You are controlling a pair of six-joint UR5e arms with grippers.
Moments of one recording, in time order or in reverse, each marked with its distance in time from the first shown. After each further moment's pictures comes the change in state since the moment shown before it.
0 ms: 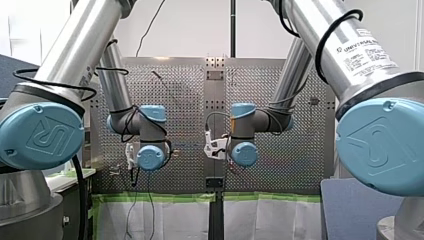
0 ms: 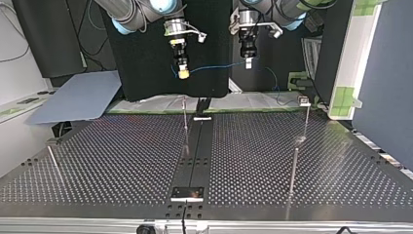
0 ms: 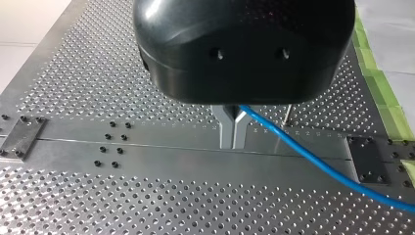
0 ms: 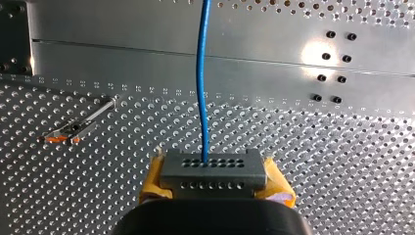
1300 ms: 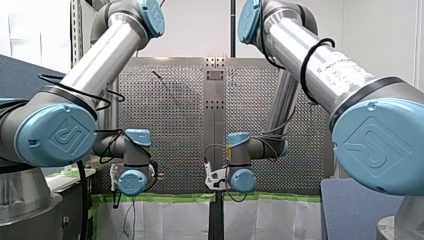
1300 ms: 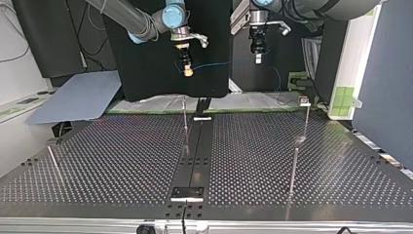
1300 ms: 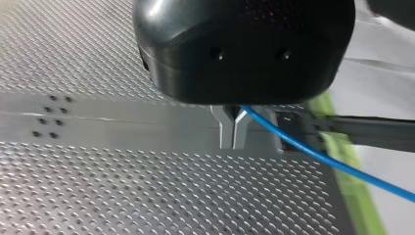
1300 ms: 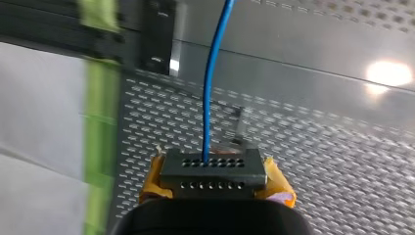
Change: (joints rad) left arm 0.148 -0.231 -0.087 0.268 0.149 0.011; right arm -0.016 0.277 -0.124 0.065 -0.015 -0.030
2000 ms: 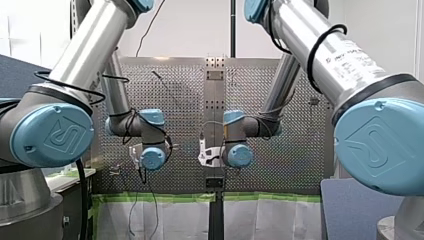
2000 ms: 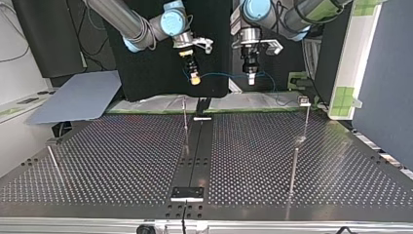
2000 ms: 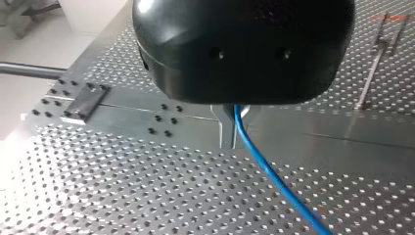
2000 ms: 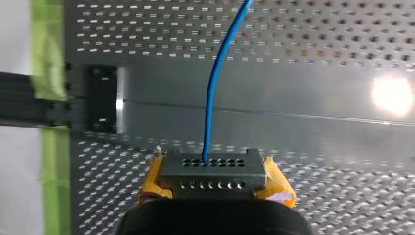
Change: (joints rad) left arm -0.031 0.192 0.153 -0.173 -0.044 -0.165; right arm 0.005 -0.163 -0.070 0.198 -0.109 0.140
